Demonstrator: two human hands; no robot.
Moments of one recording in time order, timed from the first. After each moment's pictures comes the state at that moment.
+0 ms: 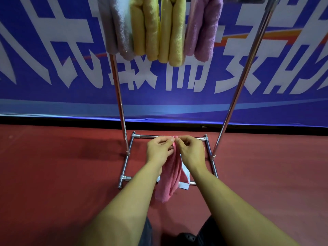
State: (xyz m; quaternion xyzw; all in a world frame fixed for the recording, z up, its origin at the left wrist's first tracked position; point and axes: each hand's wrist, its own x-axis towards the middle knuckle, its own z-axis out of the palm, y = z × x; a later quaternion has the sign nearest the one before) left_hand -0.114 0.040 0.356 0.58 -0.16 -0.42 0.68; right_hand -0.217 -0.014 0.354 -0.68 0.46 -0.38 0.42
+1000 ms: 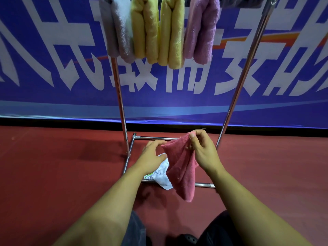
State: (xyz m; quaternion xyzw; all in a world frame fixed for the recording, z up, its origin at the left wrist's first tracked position) left_hand -0.072 0.067 0.340 0.74 -0.49 -0.27 0.38; right_hand -0.257 -0.023 0.372 -0.69 0.37 -0.41 0.47
